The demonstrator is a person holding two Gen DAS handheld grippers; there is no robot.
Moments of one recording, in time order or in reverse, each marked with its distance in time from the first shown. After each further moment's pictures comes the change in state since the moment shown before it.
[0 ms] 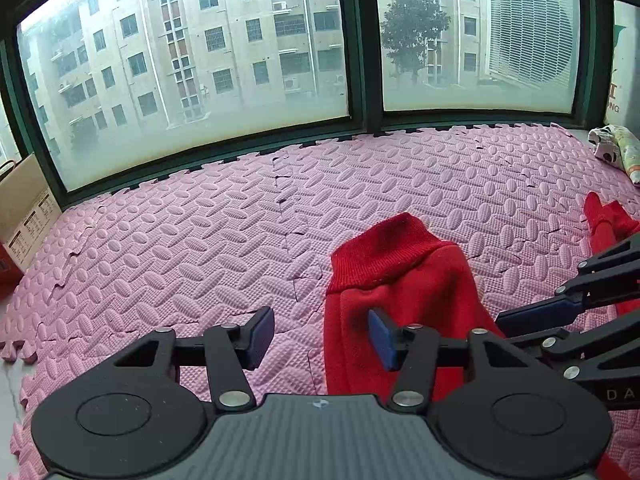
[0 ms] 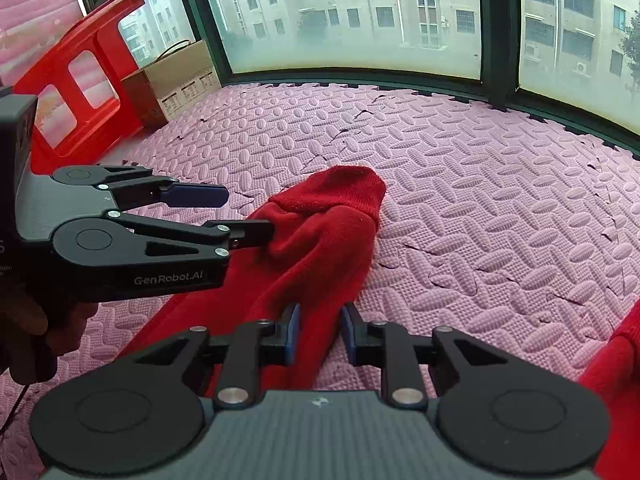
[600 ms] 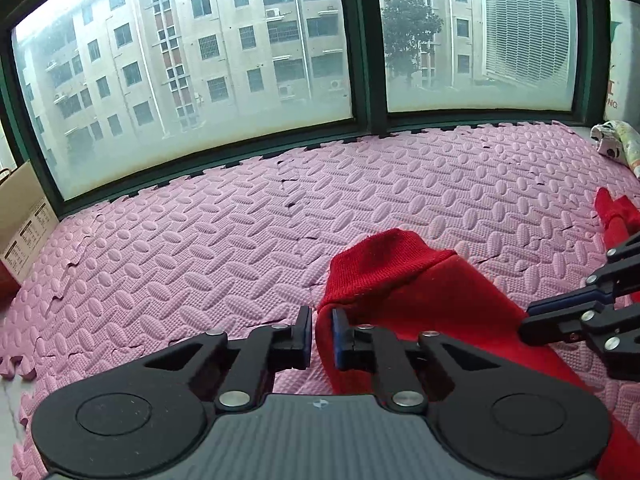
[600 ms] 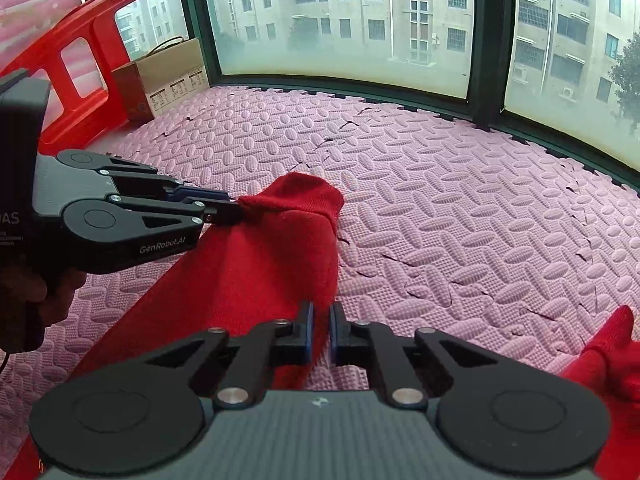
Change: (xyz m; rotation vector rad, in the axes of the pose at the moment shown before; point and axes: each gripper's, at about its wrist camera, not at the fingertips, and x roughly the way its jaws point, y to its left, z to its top) left arm 0.013 0.014 -0.004 0.038 -0.003 0.015; right arm -0.004 0.007 -0.001 -0.062 -0.022 -0.092
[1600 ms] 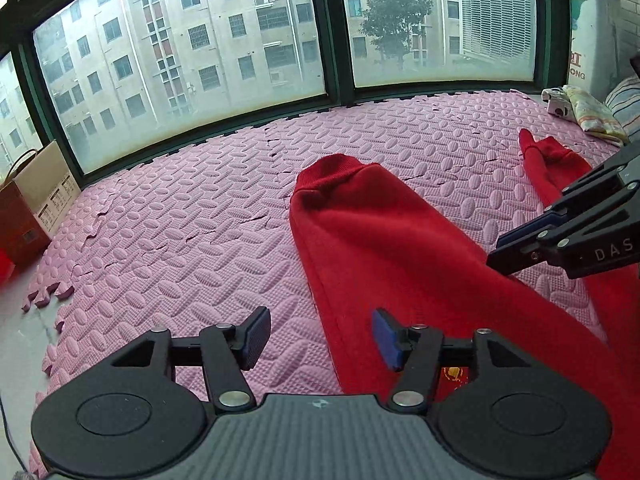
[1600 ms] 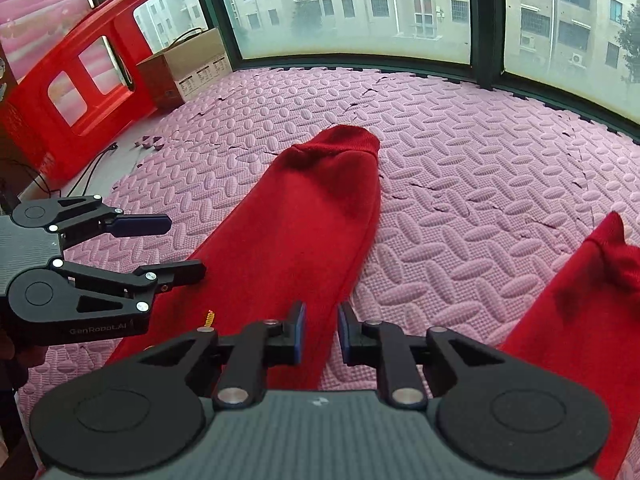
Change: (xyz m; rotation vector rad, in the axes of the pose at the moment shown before) left arm -0.099 -0.029 -0.059 0.020 0.047 0.002; right arm -0.051 0.019 -0.041 0.072 0.061 0.083
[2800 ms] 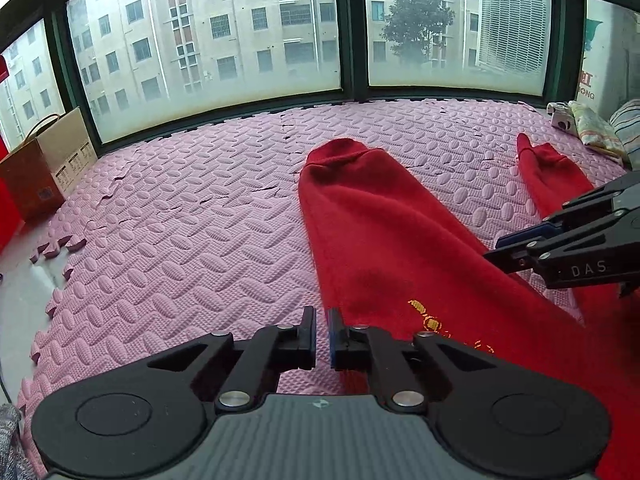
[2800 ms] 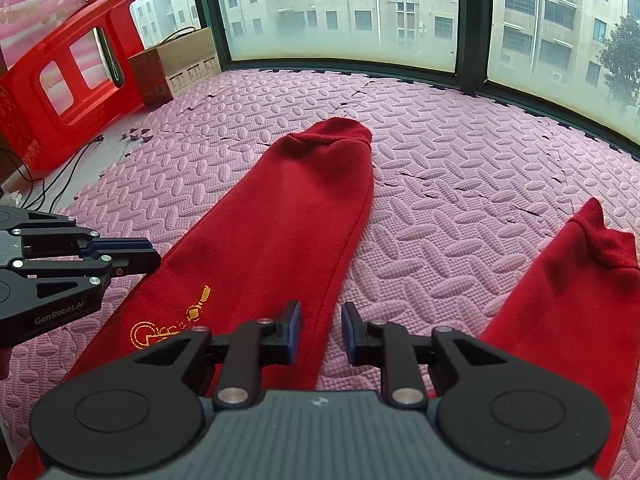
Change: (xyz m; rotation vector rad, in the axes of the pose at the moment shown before) left arm -0.022 -0.004 -0.024 -0.083 -0.003 -0.007; right arm -0.003 0.019 -0.024 -0.031 -0.041 -0.093
